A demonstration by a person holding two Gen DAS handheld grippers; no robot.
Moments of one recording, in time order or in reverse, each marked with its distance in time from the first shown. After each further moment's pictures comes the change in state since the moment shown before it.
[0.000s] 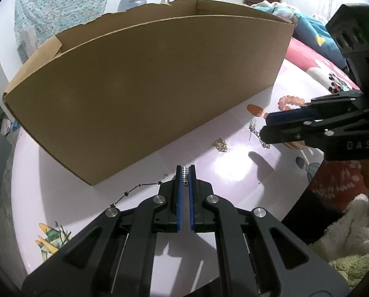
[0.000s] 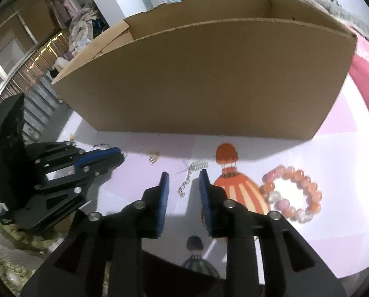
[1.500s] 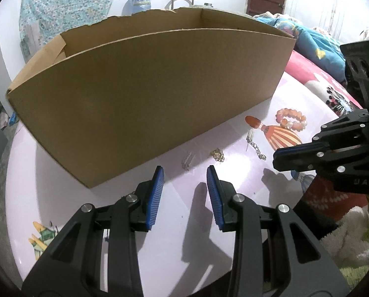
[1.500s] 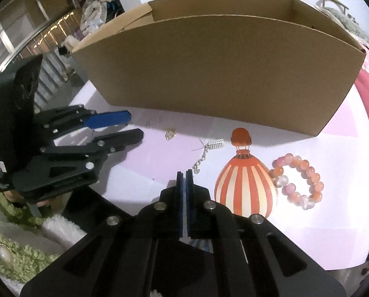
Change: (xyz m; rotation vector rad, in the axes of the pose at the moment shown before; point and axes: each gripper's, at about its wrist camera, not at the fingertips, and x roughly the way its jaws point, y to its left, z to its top) left arm -0.001 0.002 0.003 -0.045 -0.043 -0.022; right arm -0.002 0.024 -0.017 -0.070 0.051 0.019
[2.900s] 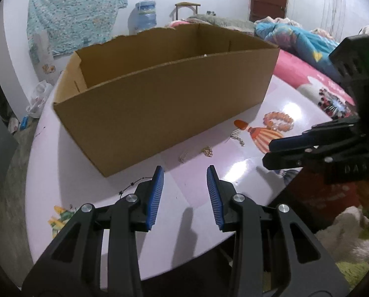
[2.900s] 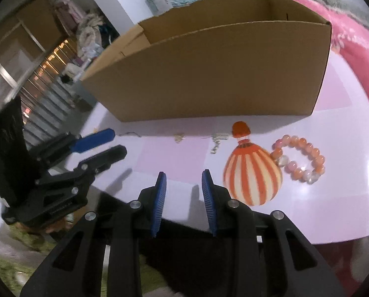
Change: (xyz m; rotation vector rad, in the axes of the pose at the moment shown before) left arm -0.038 -0.013 -0.006 0.018 -0.036 0.056; right arm -0.011 -0.014 0.000 0.111 -0.053 0.030
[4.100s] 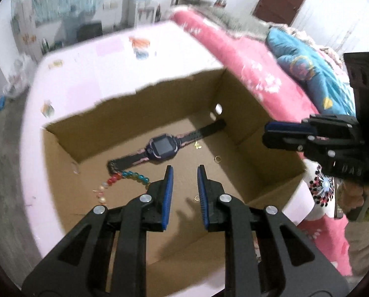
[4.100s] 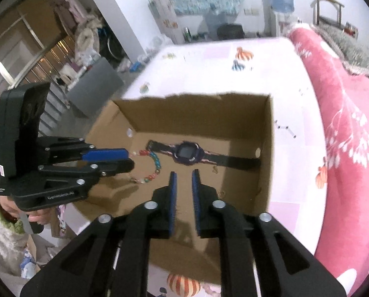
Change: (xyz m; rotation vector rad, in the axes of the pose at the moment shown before) left arm 0.036 0.065 0.195 -0.124 0.169 -0.159; right arm -0.053 -0.044 0.190 -0.069 -0.024 0.021
